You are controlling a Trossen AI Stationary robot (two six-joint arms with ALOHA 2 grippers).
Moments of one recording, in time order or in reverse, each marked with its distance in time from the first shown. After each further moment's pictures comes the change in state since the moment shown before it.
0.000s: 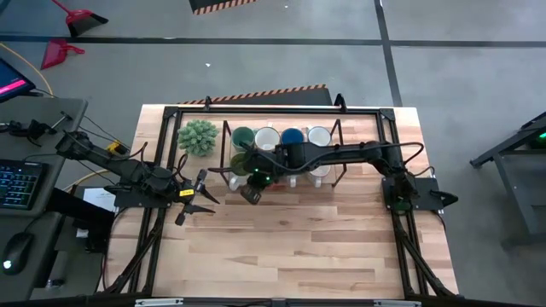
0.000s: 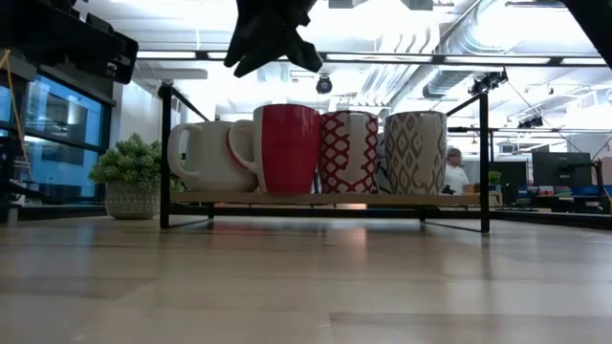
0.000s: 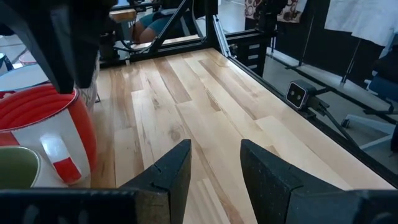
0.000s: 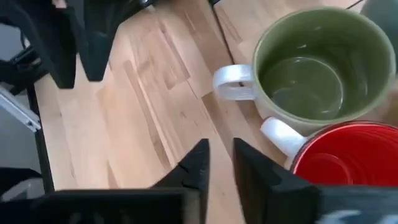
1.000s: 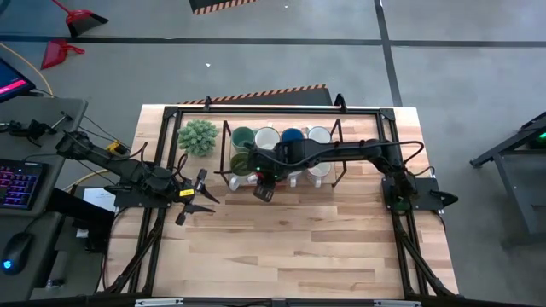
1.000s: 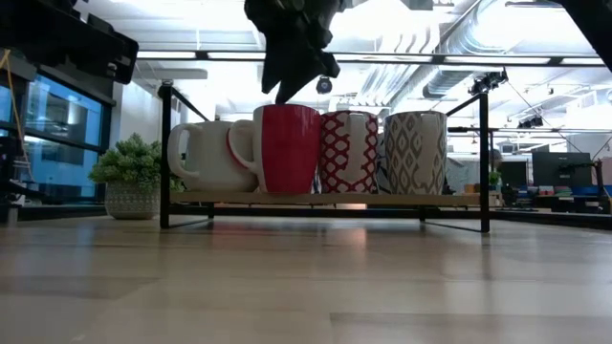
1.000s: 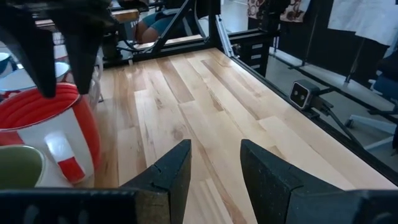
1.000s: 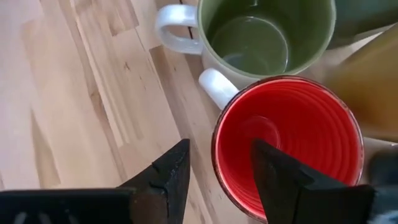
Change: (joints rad) left arm 0.000 0.000 0.000 0.000 -0.010 0.002; right arm -0.020 0.000 0.000 -0.201 0.058 -0.176
